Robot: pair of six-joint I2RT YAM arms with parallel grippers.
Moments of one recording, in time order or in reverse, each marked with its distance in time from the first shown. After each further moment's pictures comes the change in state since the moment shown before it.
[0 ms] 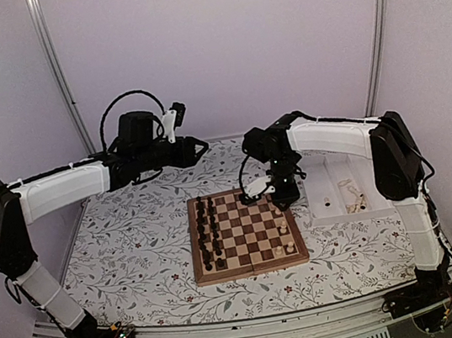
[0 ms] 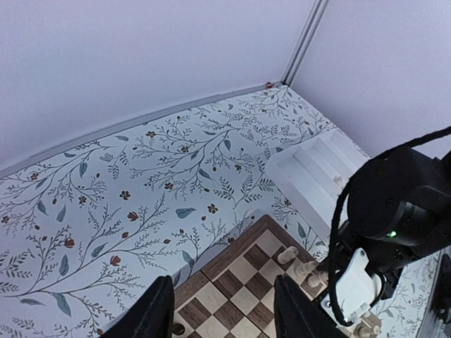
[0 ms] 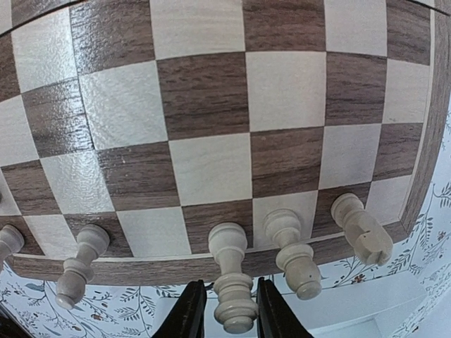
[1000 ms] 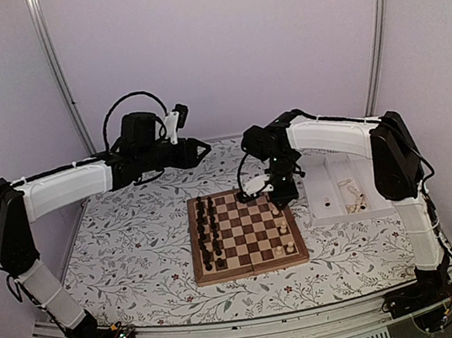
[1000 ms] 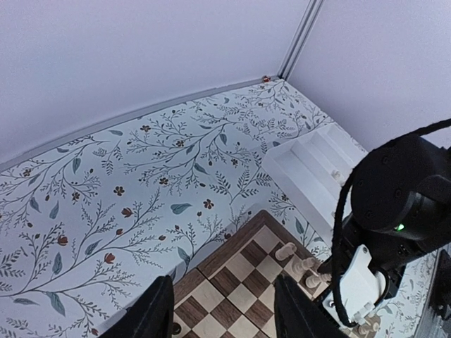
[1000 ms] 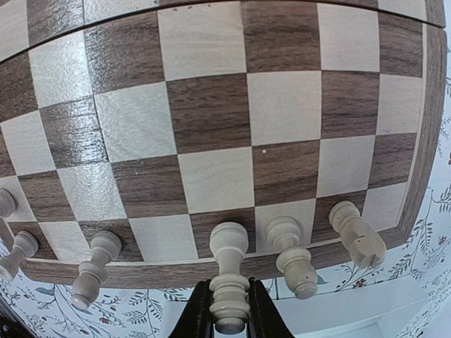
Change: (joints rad) left arm 0.000 0.019 0.010 -0.006 0.018 -0.001; right arm 0.000 0.004 0.026 -0.014 -0.042 0.014
